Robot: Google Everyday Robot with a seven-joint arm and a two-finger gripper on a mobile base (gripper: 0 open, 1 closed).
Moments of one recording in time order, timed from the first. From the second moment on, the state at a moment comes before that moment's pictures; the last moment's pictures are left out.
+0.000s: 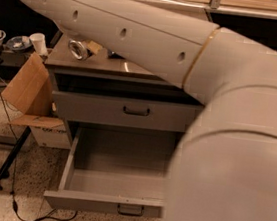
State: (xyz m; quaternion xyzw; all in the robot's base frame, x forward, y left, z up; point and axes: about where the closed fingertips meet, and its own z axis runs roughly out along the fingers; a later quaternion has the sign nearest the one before) arm 0.693 0.163 0.907 -0.91 0.25 -0.32 0.10
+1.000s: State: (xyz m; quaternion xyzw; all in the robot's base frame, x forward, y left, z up) arm 0.576 0.149 0.852 -0.94 0.22 -0.20 0.18
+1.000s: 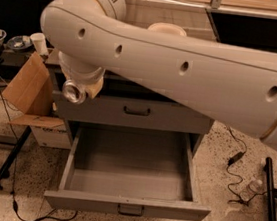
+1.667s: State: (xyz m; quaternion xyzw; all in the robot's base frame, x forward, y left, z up) arm 0.543 0.157 0.758 -0.95 0.23 -0.03 0.22
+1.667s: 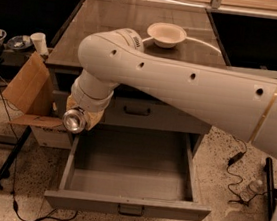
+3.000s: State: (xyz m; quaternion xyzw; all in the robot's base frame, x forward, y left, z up) arm 0.553 0.172 0.628 -0.93 0.30 0.03 0.19
